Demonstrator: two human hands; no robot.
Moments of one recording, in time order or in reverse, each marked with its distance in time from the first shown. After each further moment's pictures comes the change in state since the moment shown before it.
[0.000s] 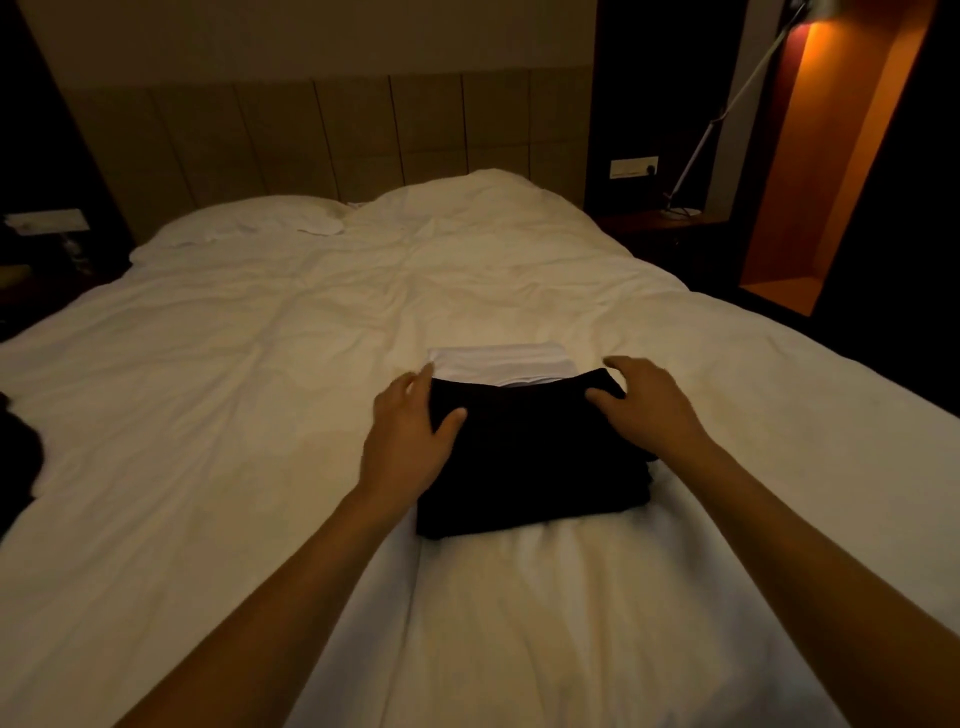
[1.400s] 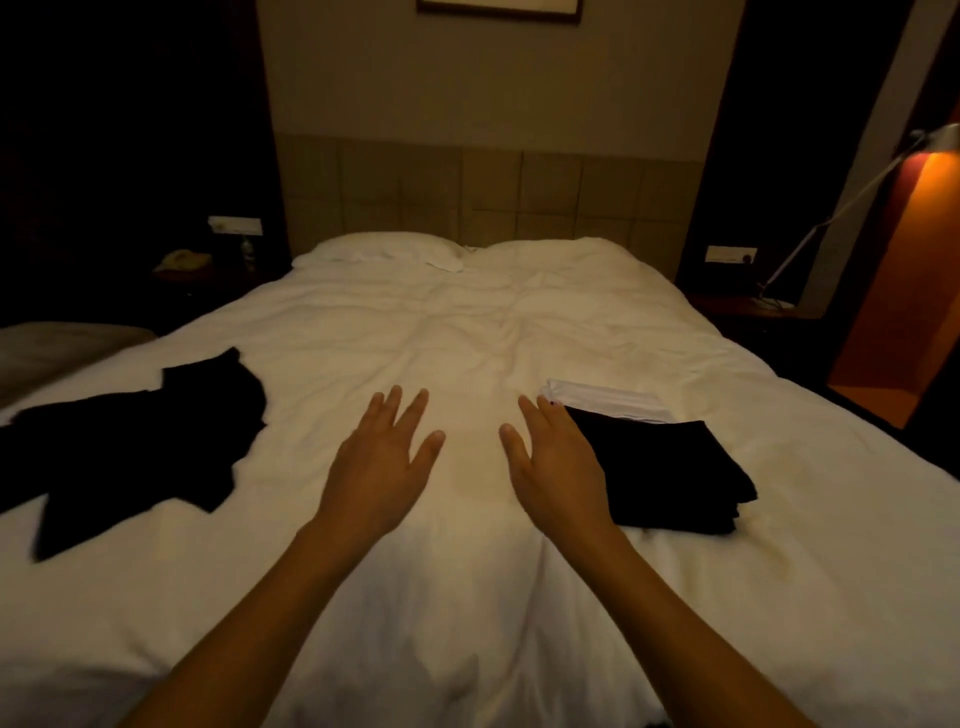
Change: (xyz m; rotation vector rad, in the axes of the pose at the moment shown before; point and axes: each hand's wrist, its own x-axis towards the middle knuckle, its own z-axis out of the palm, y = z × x) left_hand -0.145 -0.065 -0.202 0.201 0.024 -0.129; right_hand -0.185 -0.237 0.044 0.070 0.026 -0.346
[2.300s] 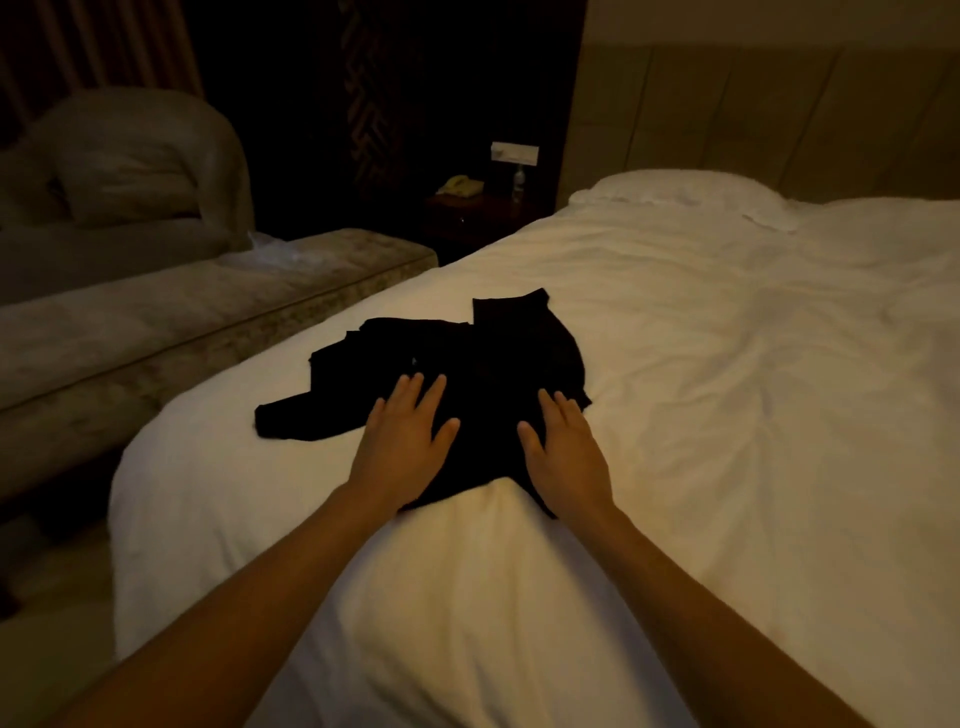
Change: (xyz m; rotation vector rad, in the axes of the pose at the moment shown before) left_hand 0.017 -0.427 -0.063 0.244 0.112 -0.370; right_hand 0.094 -0.259 0.383 0.166 -0.373 -0.288
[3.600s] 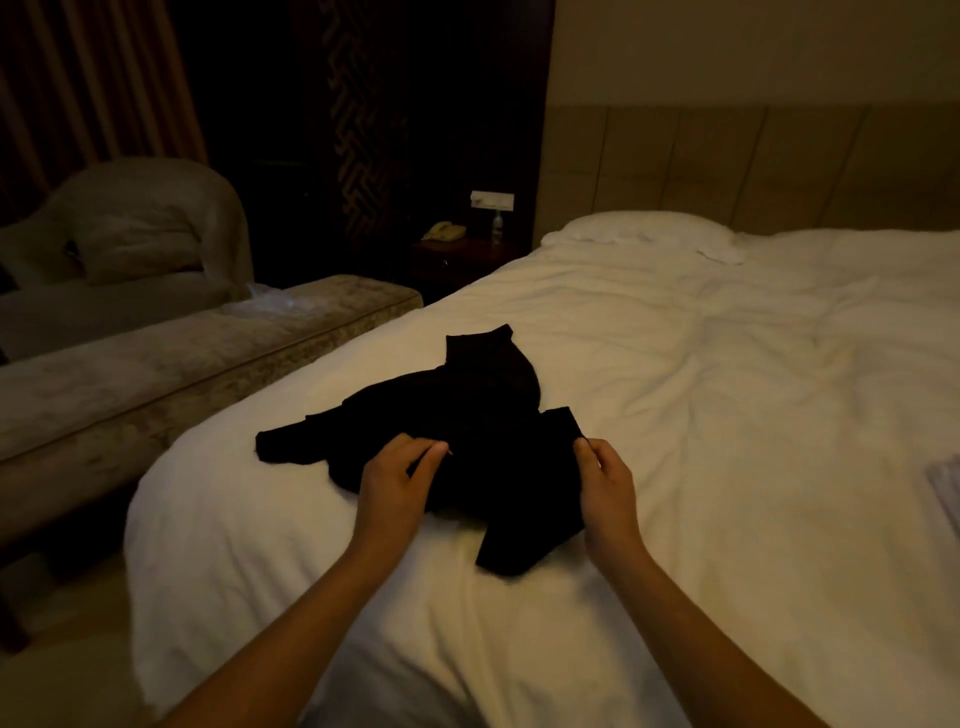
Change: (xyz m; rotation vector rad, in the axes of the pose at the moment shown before) left_hand -0.076 0.076 -0.034 -0.685 0.339 0.027; right_hand -0.073 0.030 -0.085 0.928 0.256 0.216
